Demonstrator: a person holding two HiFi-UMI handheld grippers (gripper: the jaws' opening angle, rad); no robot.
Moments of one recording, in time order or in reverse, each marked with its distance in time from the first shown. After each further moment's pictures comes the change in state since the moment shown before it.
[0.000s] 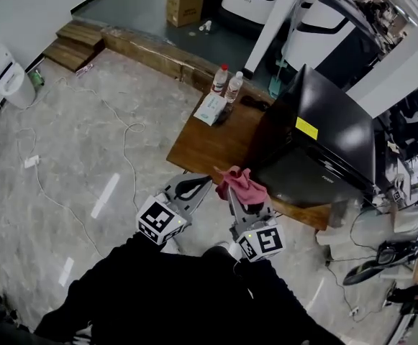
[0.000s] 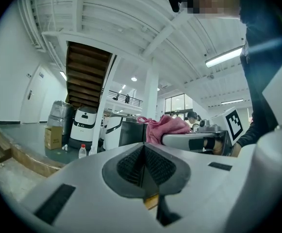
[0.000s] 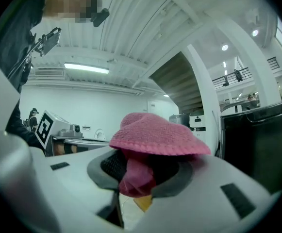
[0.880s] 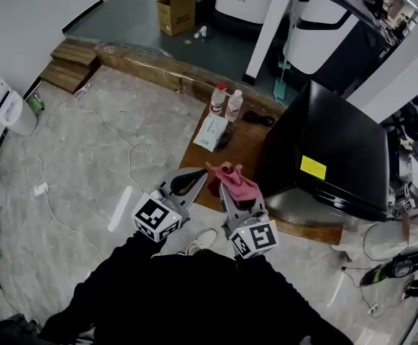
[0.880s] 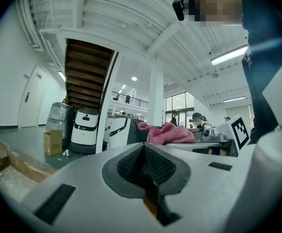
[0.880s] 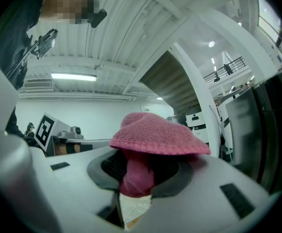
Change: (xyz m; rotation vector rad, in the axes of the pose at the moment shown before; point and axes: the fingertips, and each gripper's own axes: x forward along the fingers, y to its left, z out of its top) left arm 0.095 0.134 0.027 0.026 0.003 0.002; right arm 0.135 -0.083 -0.003 0.127 -0.086 -0.035
